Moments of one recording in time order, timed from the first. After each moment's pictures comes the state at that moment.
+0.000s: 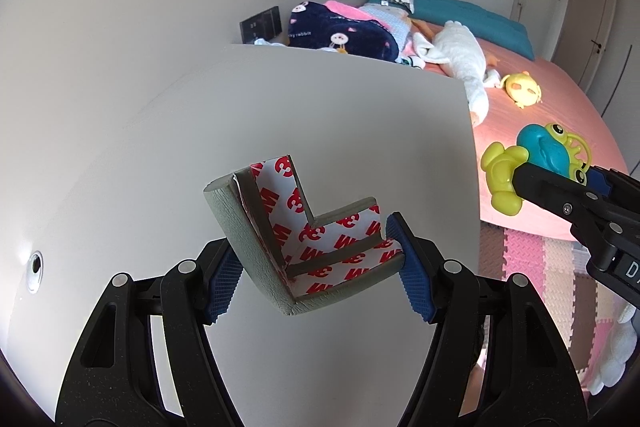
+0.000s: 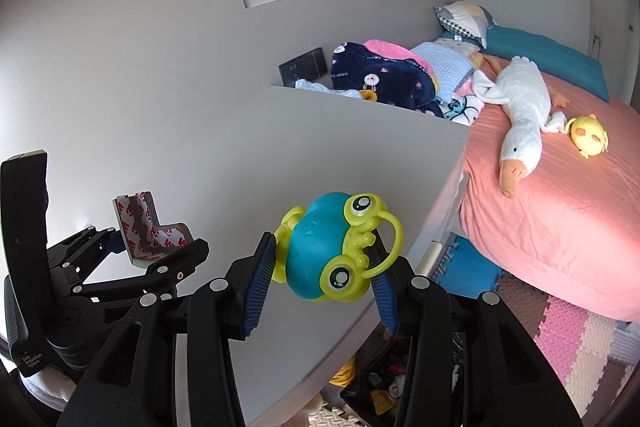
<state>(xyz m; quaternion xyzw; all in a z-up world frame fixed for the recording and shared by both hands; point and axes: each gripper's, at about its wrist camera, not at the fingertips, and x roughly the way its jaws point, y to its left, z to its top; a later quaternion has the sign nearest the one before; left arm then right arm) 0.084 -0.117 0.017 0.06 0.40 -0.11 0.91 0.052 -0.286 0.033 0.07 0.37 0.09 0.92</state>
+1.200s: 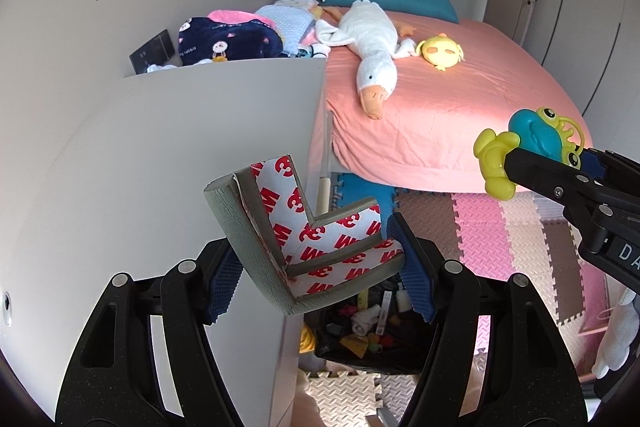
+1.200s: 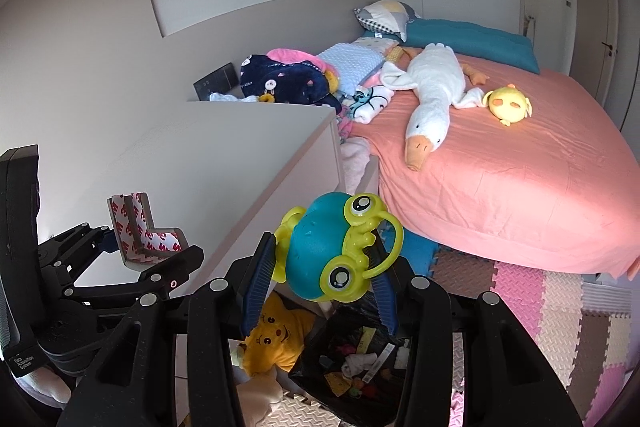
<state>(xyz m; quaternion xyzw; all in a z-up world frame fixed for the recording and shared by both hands) 0.043 -0.246 0.011 0.12 0.40 -0.23 0.88 -0.038 -0.405 0.031 0.10 0.36 -0.03 0.93</state>
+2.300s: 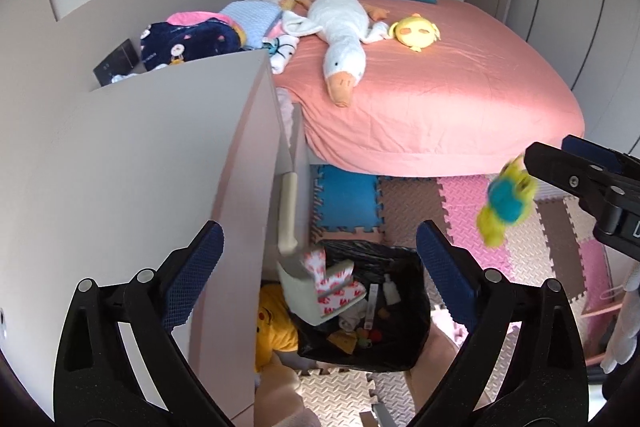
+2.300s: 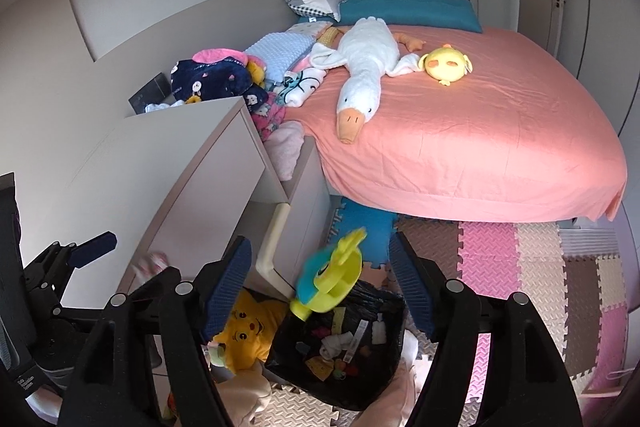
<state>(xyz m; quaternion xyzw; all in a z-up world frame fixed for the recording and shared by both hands) 0.025 -0.307 -0.006 0.15 0.40 -0.24 0.87 -0.063 -0.480 0.008 0.15 0.37 -0.12 0.91</state>
